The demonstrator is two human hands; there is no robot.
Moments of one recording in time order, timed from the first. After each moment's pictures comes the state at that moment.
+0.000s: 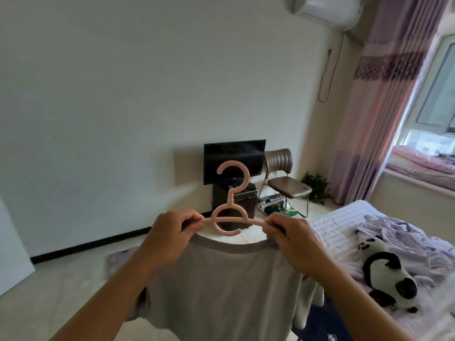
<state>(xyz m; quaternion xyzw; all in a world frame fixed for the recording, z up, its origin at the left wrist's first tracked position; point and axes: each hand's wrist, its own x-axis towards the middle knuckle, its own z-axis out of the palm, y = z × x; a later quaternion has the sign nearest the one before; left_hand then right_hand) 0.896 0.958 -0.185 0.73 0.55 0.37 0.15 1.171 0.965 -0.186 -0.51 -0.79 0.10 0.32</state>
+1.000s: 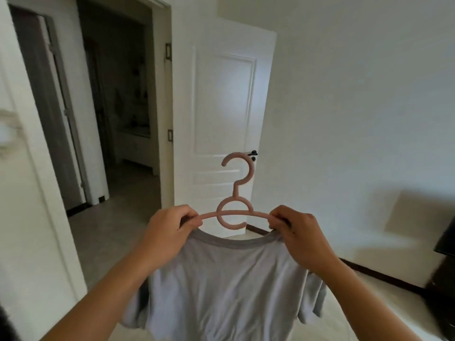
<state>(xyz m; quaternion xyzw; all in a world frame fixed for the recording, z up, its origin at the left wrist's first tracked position) 0.476 0.573 -0.173 0.38 0.83 0.41 -0.05 0.639 0.803 -0.166 -0.13 -0.92 0.25 0.28</state>
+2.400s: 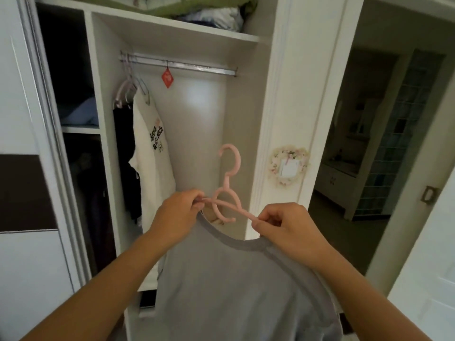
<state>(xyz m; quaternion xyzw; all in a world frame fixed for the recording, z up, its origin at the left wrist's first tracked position) 0.249 0.034 -0.136 -0.03 0.93 0.27 -0.26 0.239 0.284 -0.101 0.30 -0.88 0.36 0.08</state>
